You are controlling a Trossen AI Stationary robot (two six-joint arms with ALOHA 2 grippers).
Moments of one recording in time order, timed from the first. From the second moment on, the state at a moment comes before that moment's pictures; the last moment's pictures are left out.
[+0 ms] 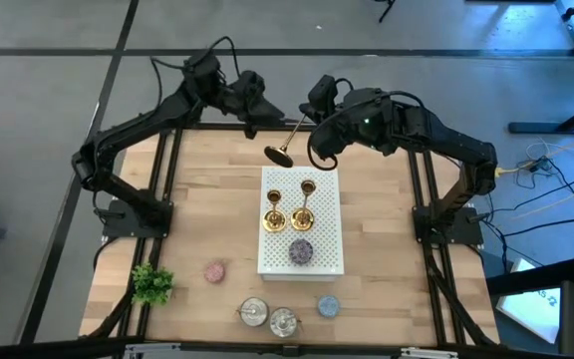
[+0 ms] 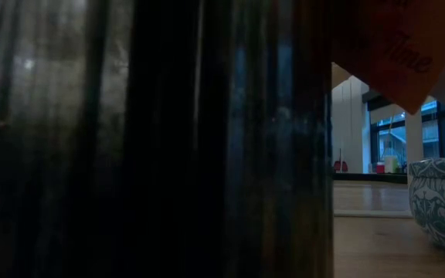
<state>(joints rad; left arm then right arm) 0.64 1.46 1.41 0.15 1.01 -1.63 -0.05 1.69 2.13 -0.83 0.53 -1.45</state>
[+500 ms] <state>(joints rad) 0.55 1.46 1.41 0.26 0.94 -1.70 -0.07 1.70 2.13 -0.83 0.52 -1.40</state>
